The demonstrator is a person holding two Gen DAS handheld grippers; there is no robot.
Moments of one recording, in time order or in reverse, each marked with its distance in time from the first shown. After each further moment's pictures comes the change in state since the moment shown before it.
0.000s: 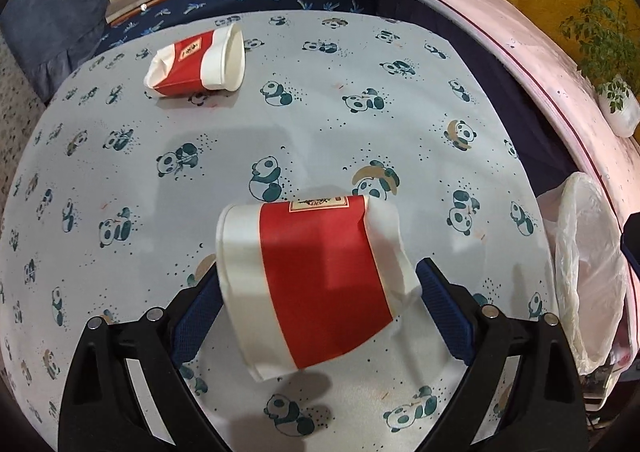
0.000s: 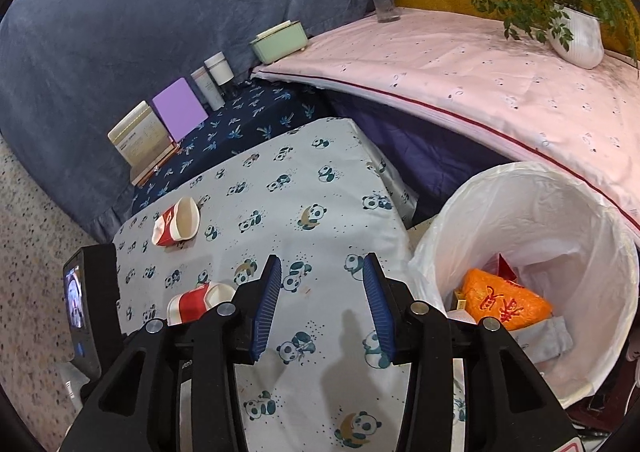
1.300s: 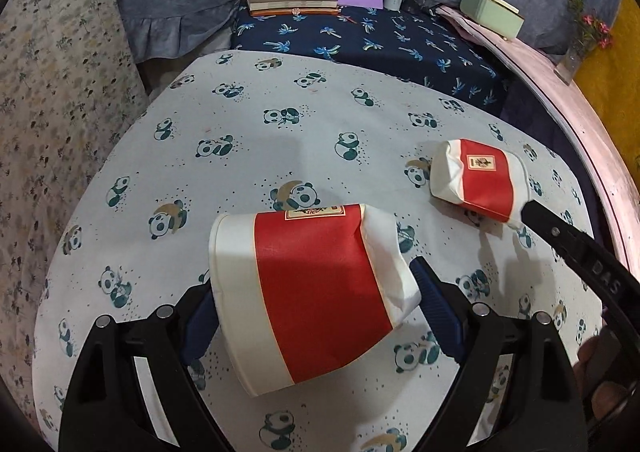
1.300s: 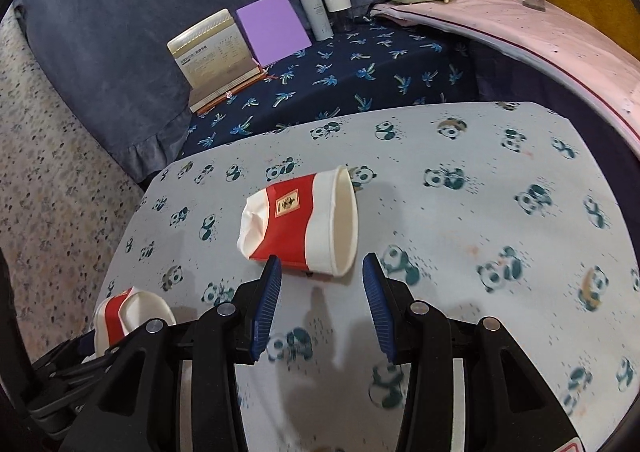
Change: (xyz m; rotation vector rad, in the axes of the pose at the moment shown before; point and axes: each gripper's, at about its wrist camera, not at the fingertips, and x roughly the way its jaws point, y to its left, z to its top) left arm -0.023 0.213 0.044 -0.282 -0.132 0.128; right arm 0.181 0.208 0.013 -0.250 0.167 0.165
